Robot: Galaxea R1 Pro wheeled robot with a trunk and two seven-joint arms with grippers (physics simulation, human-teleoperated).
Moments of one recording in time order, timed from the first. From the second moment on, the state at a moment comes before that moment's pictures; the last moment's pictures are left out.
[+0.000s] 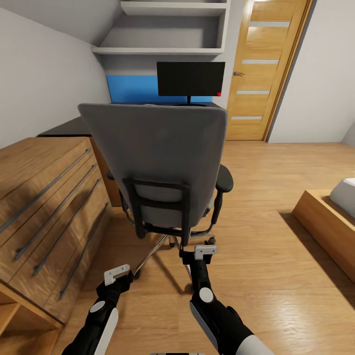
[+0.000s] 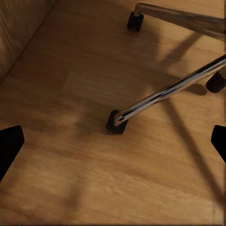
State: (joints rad) left arm -0.28 -0.11 0.05 -1.08 0.16 0.18 0.25; right arm -0.52 0.17 0.52 -0.77 -0.13 -0.32 -0.45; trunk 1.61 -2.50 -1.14
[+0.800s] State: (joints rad) left arm -0.28 -0.11 0.05 -1.08 0.16 0.18 0.25; right arm -0.52 0.17 0.51 -0.77 -0.13 -0.33 -0.45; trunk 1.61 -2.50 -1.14
